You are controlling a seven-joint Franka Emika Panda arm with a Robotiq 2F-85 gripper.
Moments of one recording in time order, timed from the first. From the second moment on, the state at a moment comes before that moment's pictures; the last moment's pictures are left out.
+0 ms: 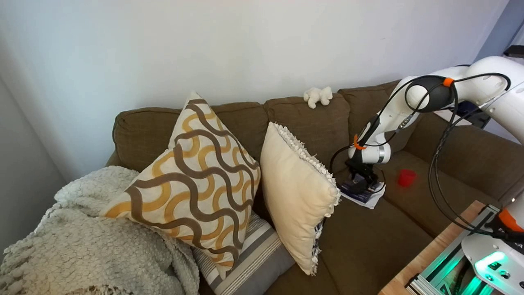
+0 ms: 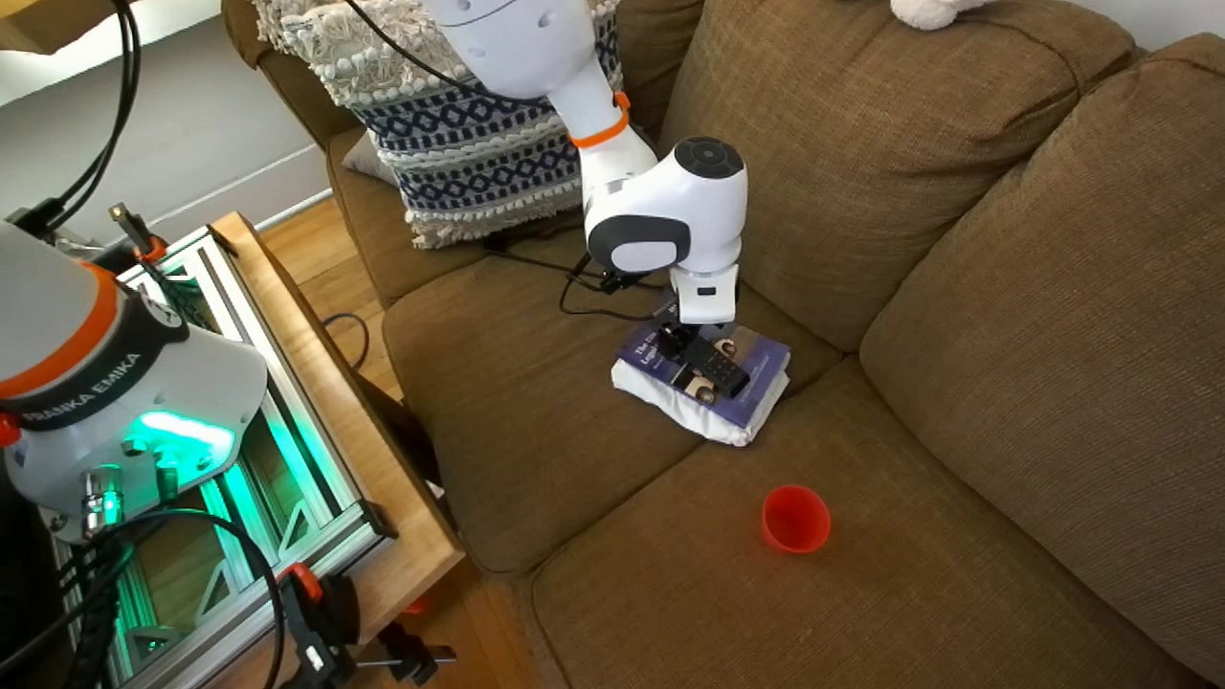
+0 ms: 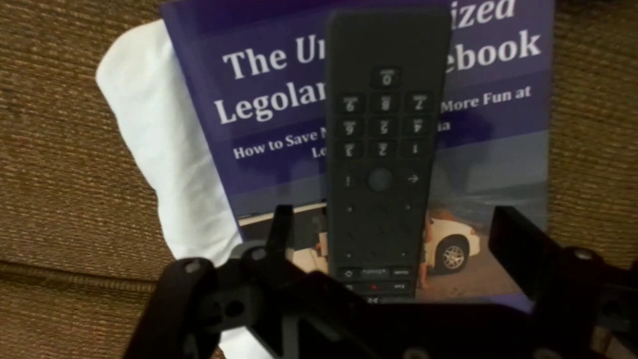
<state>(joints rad) -0.11 1.21 -0.20 -1.72 0.41 2.86 0.90</state>
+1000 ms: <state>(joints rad) -0.12 1.28 -0.20 -1.64 0.40 2.87 0.86</state>
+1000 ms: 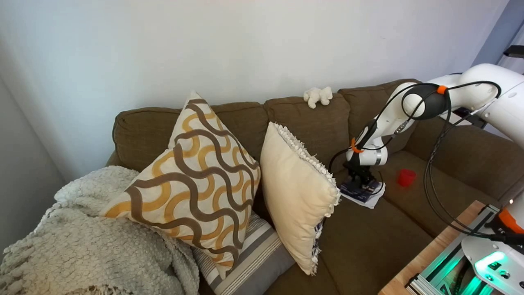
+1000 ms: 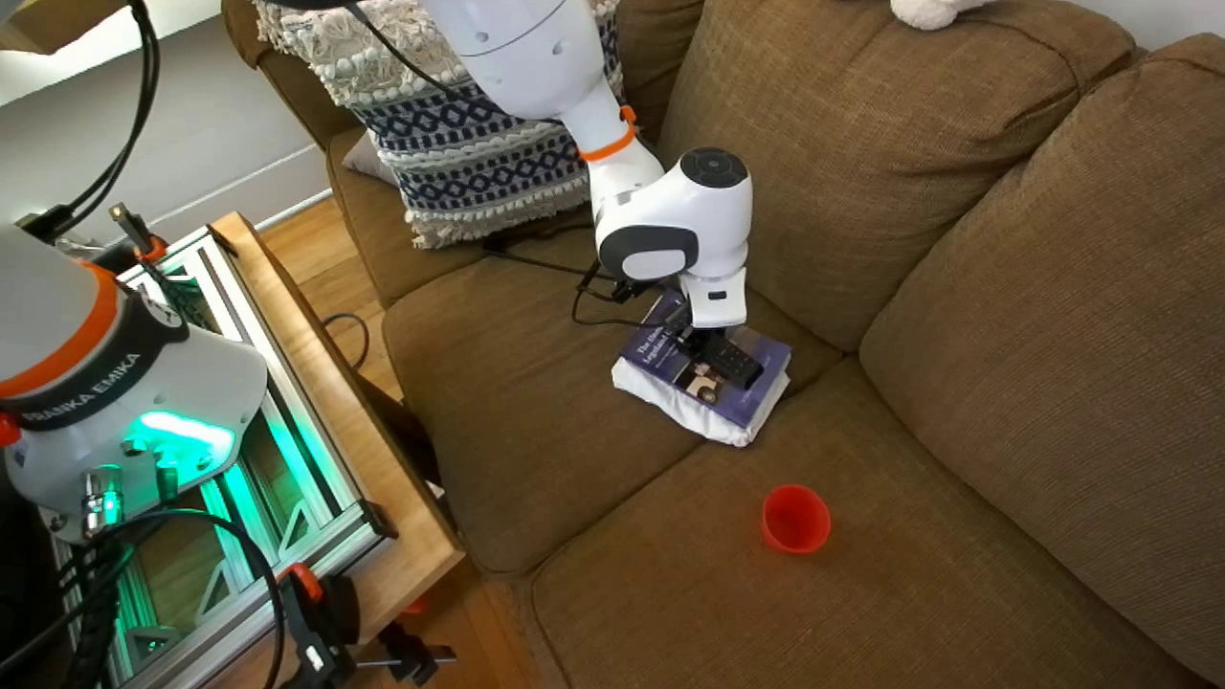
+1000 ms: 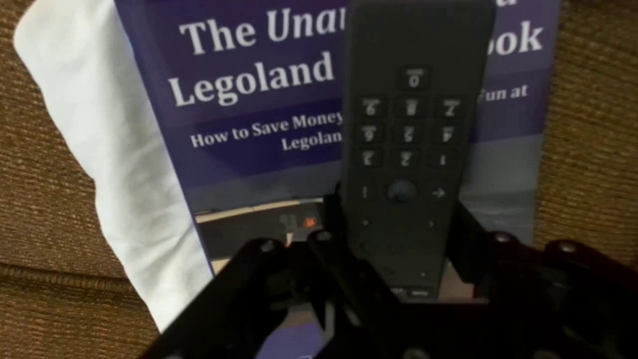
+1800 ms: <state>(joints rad) -0.23 0.77 0.00 -2.11 0.40 2.96 0.37</state>
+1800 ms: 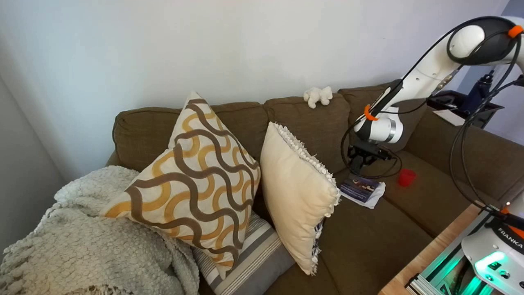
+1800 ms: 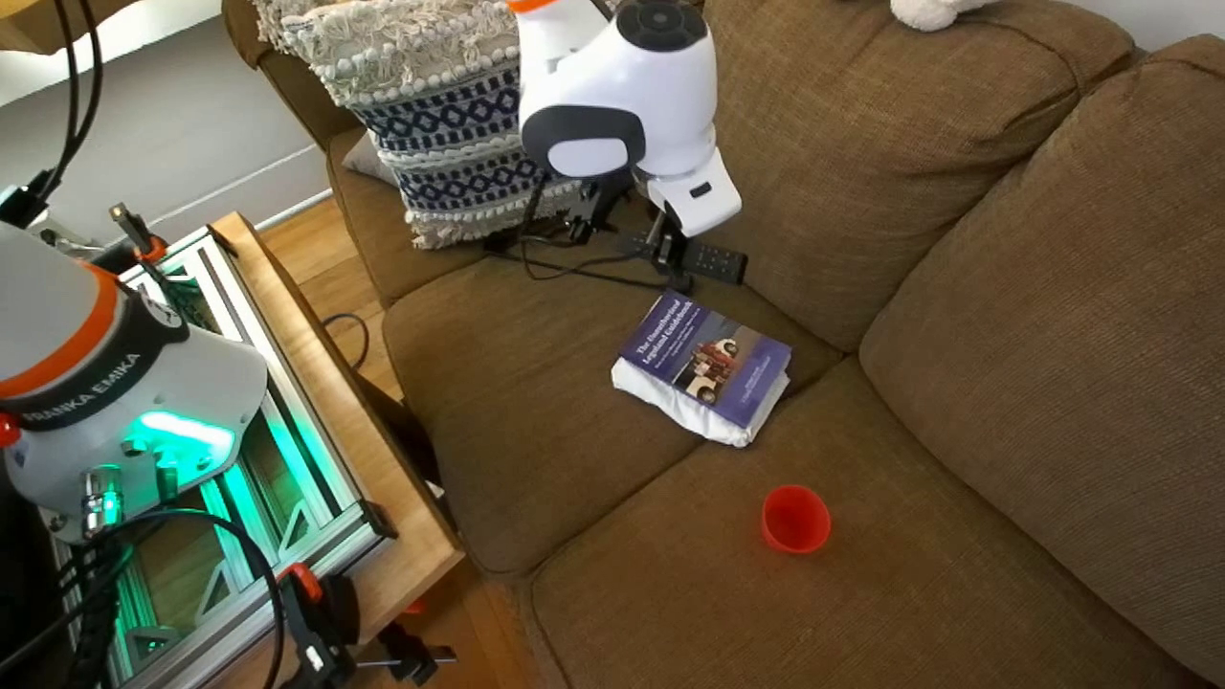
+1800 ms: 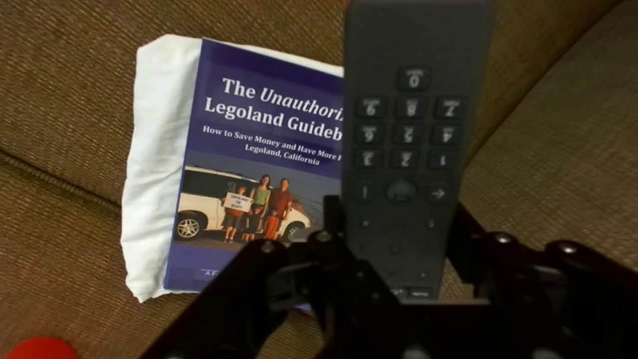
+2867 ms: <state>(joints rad) -0.14 0.28 -0.02 -2.56 0.44 2.96 0.34</state>
